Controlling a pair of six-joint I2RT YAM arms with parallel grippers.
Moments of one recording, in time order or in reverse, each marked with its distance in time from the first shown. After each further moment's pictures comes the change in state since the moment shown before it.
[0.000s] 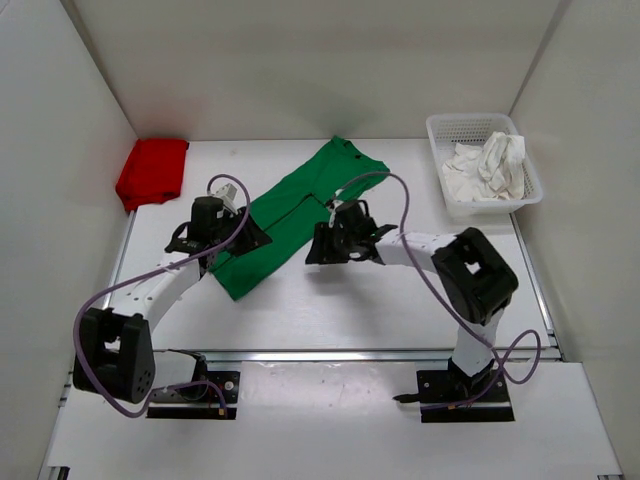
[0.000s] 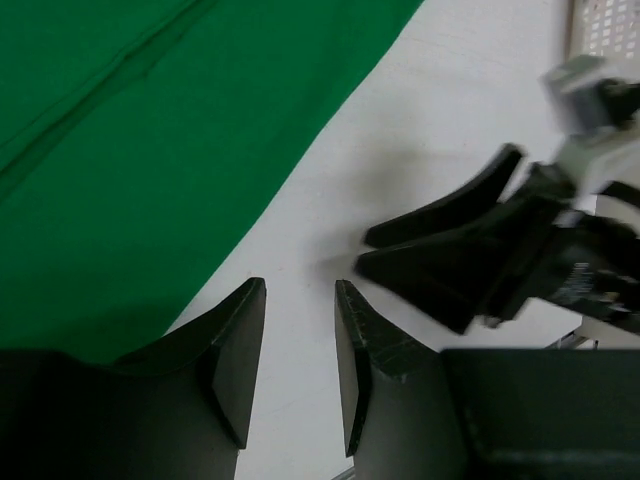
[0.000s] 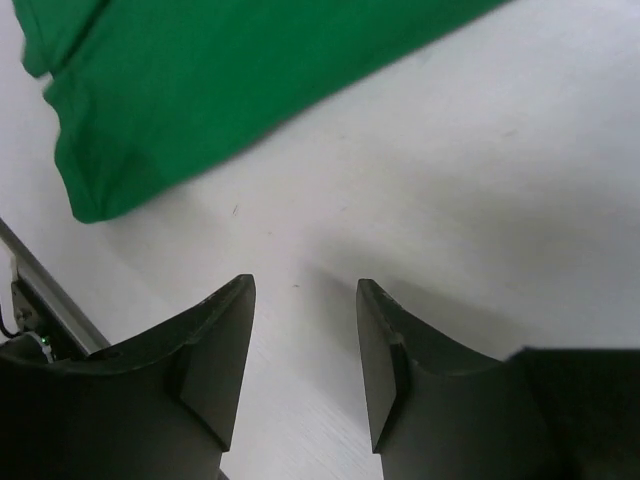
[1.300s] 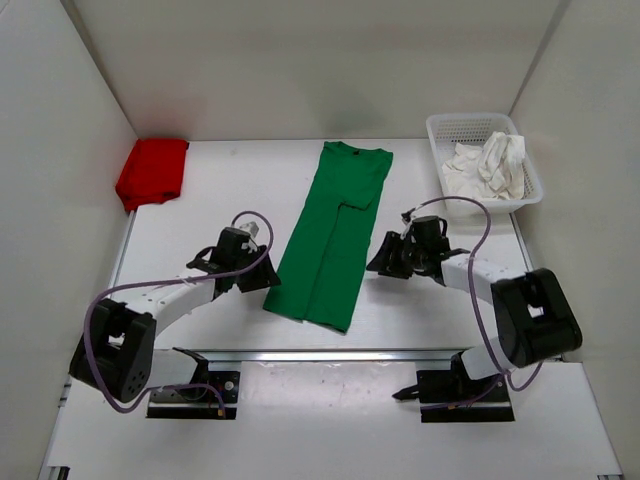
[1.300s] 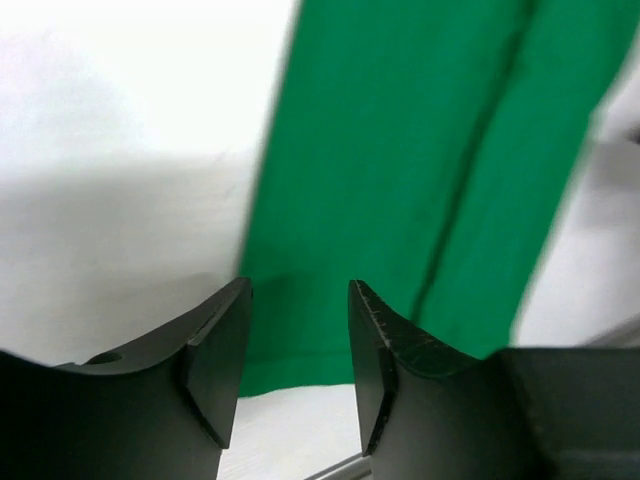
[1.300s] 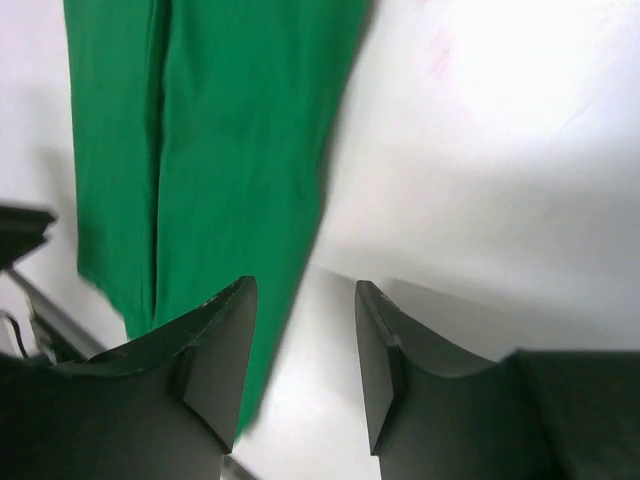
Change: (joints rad) left arm -0.168 0.012 -0.156 -0.032 -0.114 0.023; right arm -0.351 -0.297 -0.409 0.031 -0.118 0.010
